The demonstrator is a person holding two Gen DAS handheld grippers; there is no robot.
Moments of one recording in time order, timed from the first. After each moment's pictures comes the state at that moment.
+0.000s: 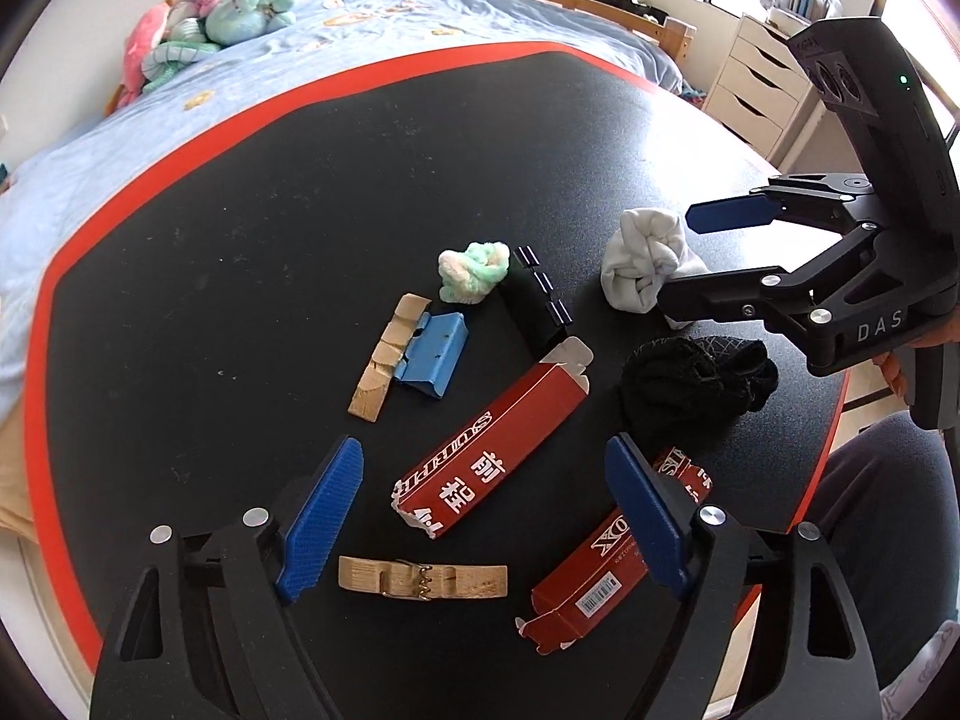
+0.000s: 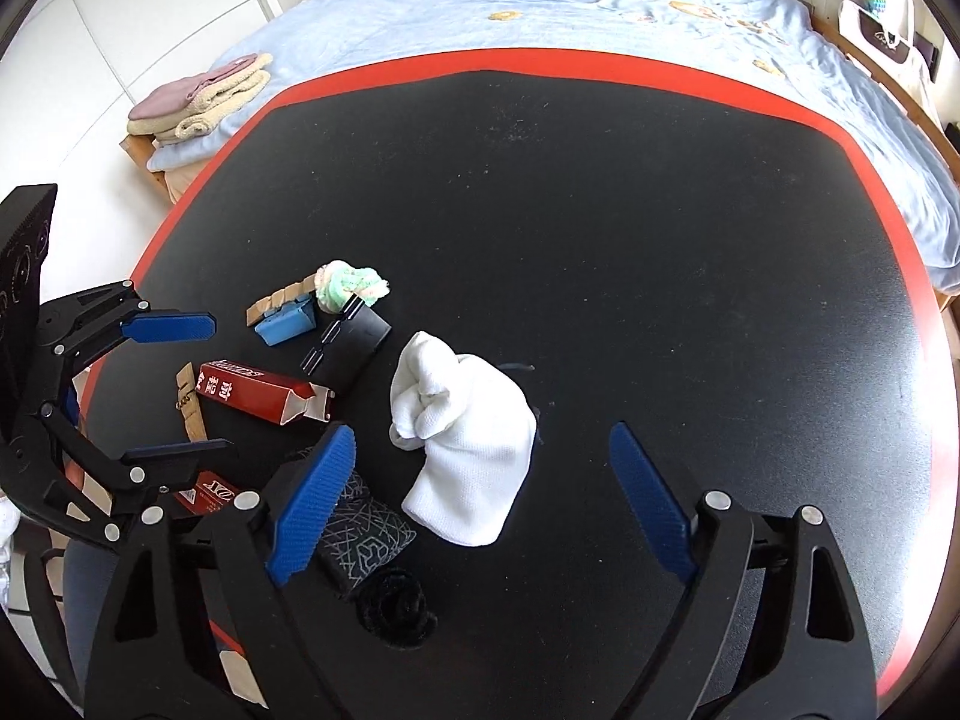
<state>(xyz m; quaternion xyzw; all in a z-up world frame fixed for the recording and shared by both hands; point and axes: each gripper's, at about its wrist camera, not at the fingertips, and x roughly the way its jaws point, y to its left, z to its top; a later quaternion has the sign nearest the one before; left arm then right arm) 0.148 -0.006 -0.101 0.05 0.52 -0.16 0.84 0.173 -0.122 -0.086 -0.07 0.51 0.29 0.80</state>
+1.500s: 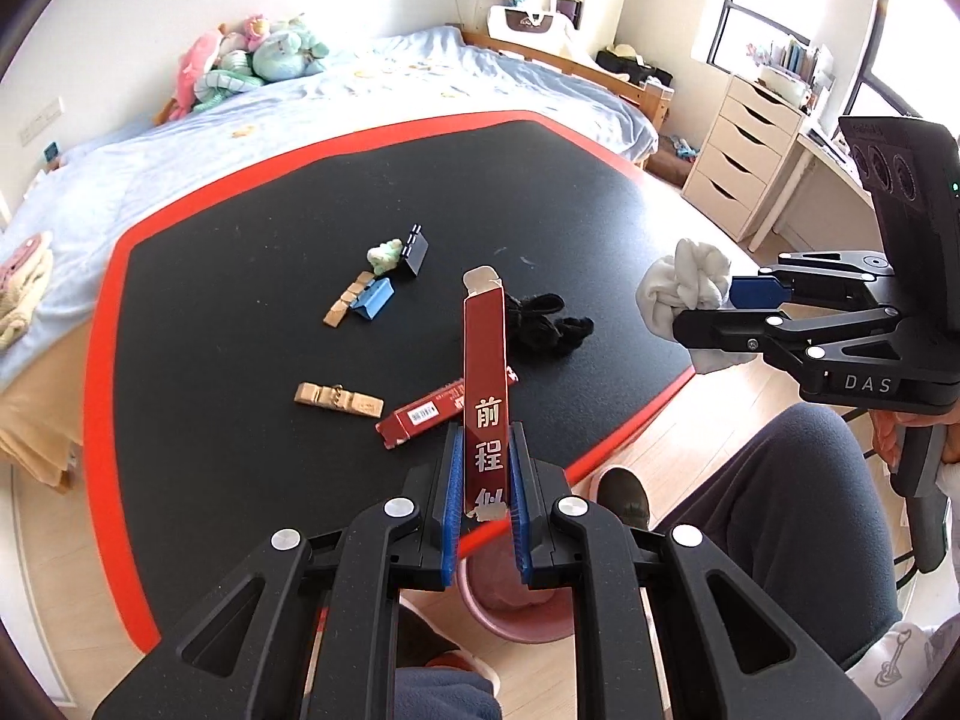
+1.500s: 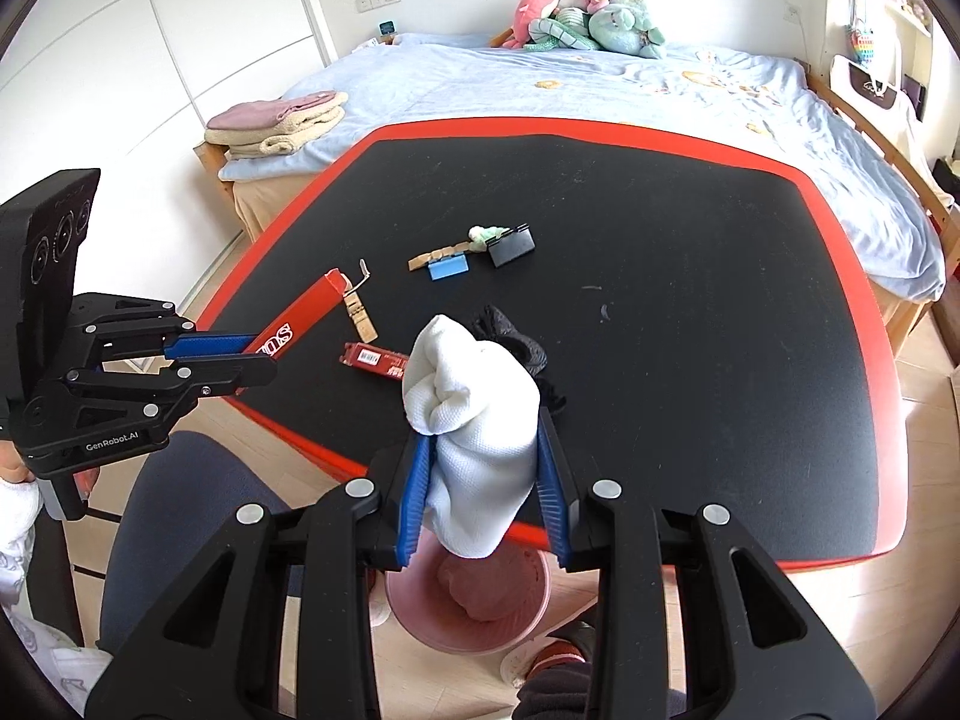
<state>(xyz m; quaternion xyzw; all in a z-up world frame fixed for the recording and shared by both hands) 0.020 -0.030 -0.031 0.01 0.46 -0.13 0.88 0.020 -0.166 -0.009 -0.07 0.44 0.32 0.83</state>
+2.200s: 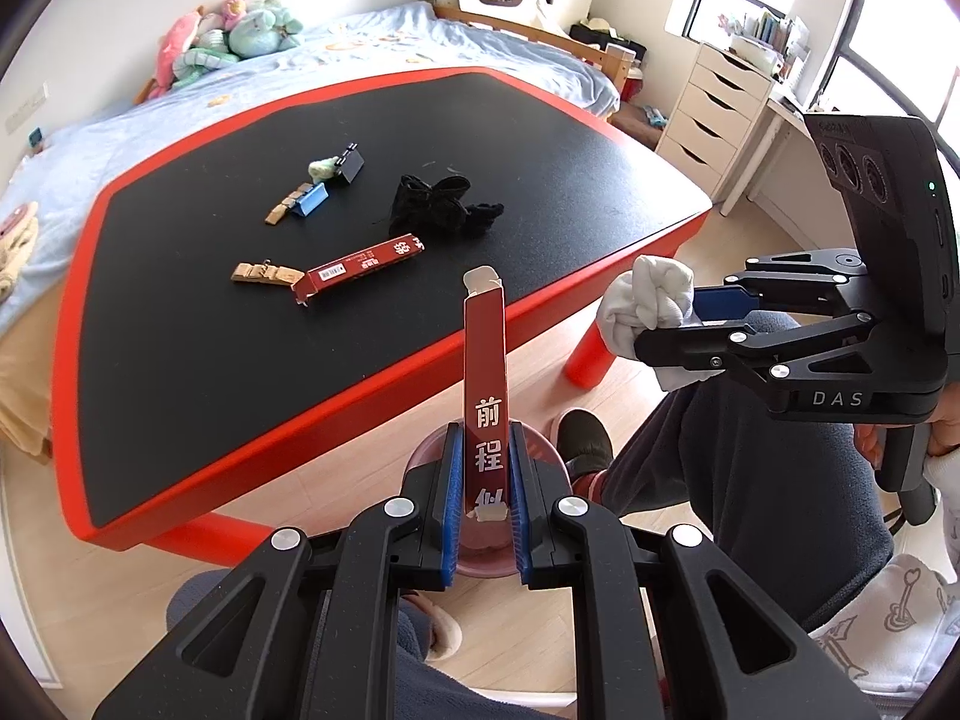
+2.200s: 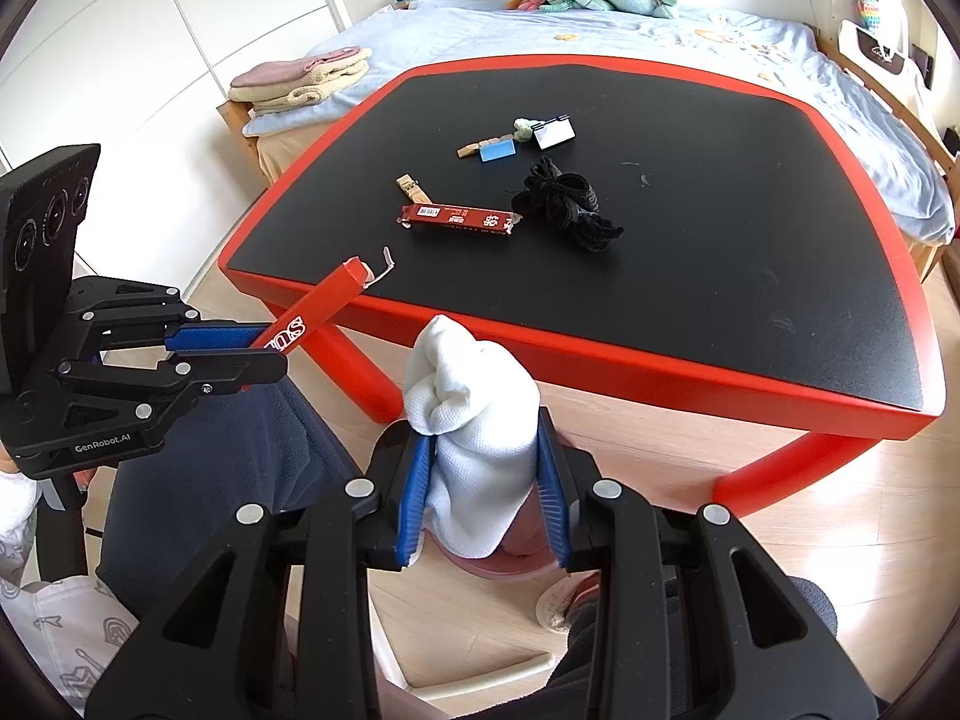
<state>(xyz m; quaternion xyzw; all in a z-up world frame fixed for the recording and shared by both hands) -0.050 -0.063 -0.060 0.01 0.48 -0.16 0.86 -0.056 -0.180 -0.049 -0.07 0.48 0.33 0.81</state>
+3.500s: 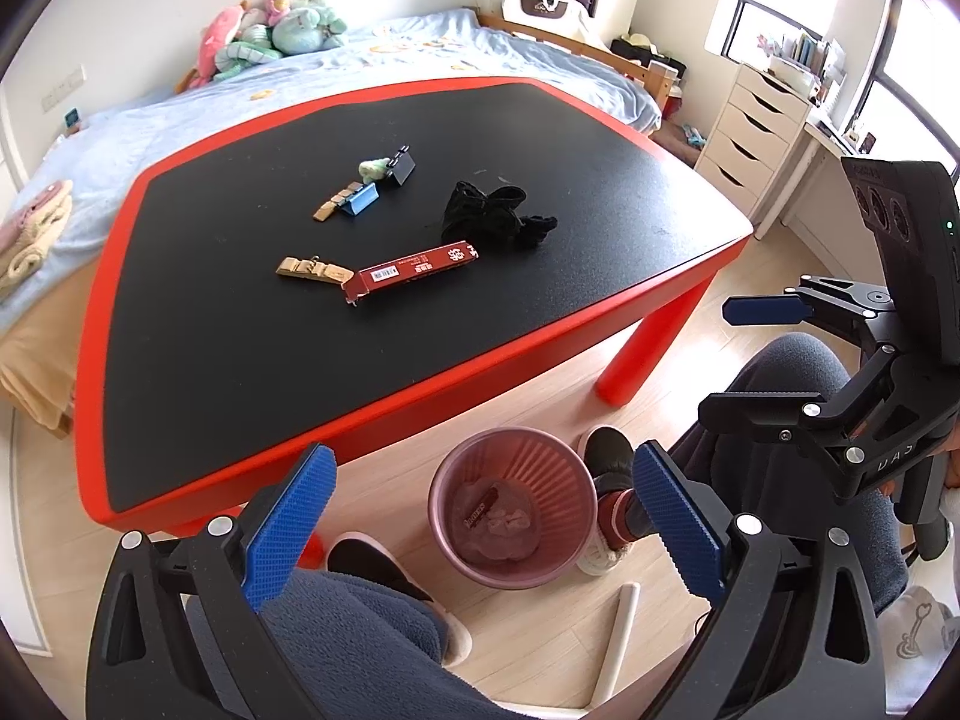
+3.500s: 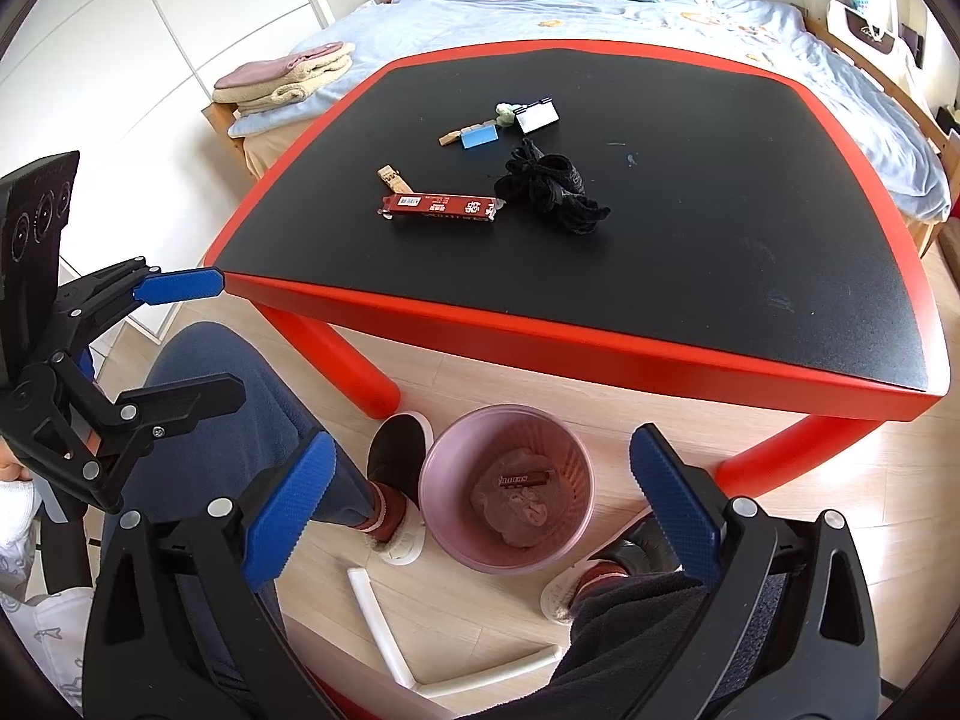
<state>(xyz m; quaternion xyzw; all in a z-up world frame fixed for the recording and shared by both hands) -0.048 -0.050 -0.059 0.00 0.47 -0.11 0.87 -0.049 -0.182 -0.059 -0.06 0.49 0.32 0.81</state>
